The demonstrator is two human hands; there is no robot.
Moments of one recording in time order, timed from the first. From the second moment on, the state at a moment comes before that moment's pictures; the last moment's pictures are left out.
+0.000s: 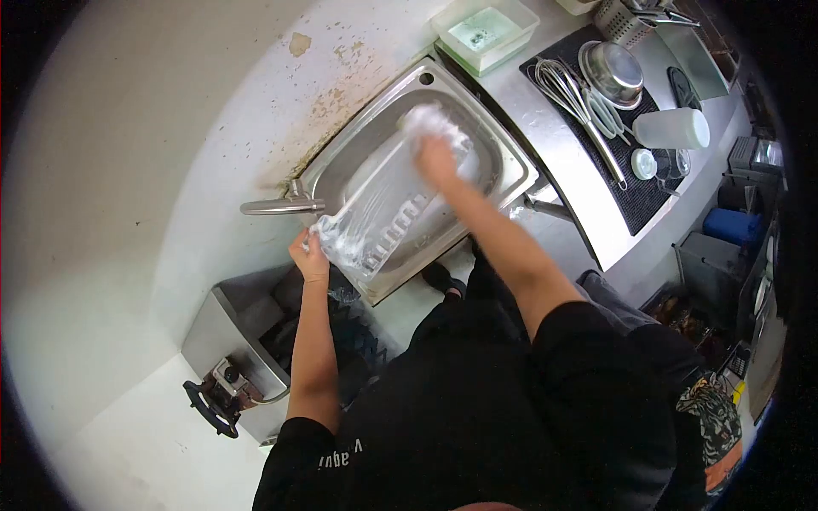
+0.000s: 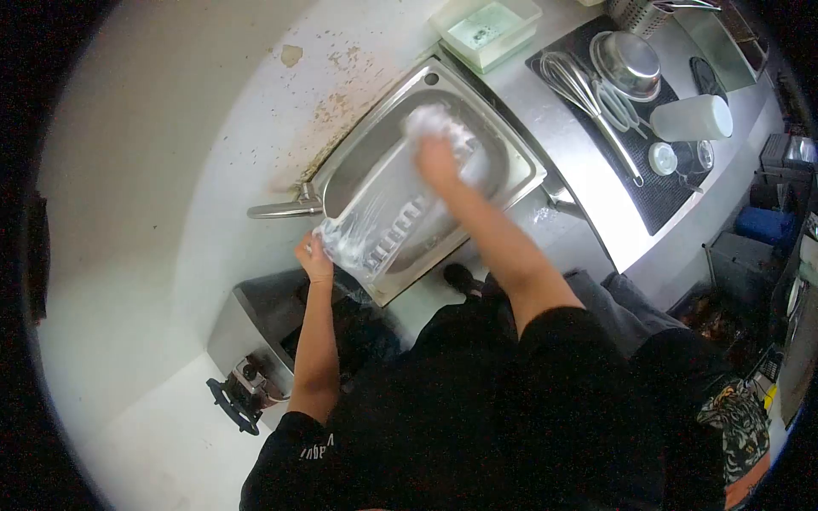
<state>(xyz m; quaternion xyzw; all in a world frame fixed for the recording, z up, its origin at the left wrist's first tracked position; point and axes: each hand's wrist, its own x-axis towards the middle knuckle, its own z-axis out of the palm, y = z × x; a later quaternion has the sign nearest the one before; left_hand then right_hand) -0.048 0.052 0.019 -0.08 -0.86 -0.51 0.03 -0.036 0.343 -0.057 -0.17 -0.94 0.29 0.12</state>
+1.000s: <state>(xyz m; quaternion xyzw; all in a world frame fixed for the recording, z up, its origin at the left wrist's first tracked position) -0.046 0.040 0.021 -0.08 -0.91 -0.36 0.18 -0.008 0.362 -0.046 -0.22 -0.90 0.37 0.02</state>
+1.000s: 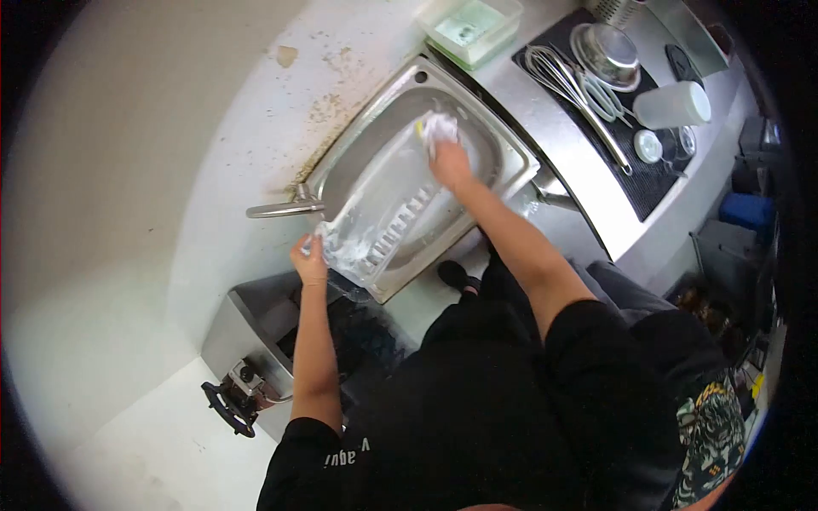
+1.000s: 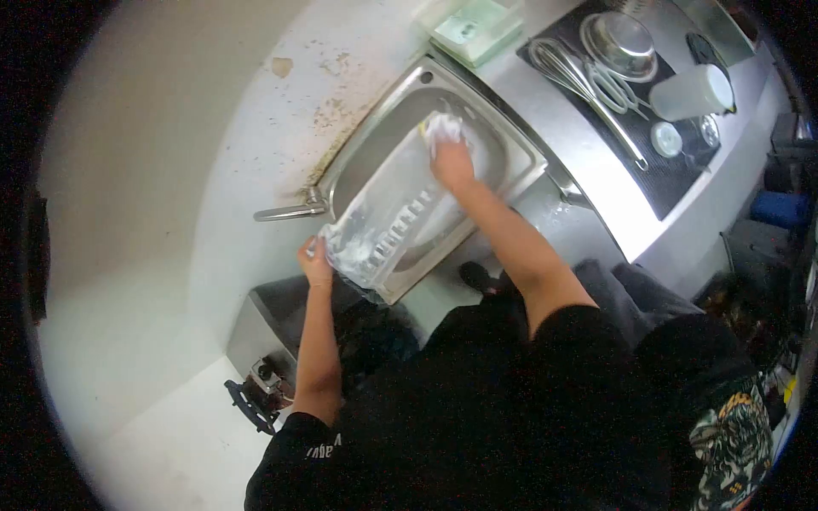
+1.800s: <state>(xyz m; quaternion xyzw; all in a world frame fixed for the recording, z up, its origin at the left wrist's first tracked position) -0.058 0.228 0.068 -0.17 -0.98 -0.03 -0.10 -0.009 0.452 -0.094 -0.43 -0.60 0.66 -0.09</state>
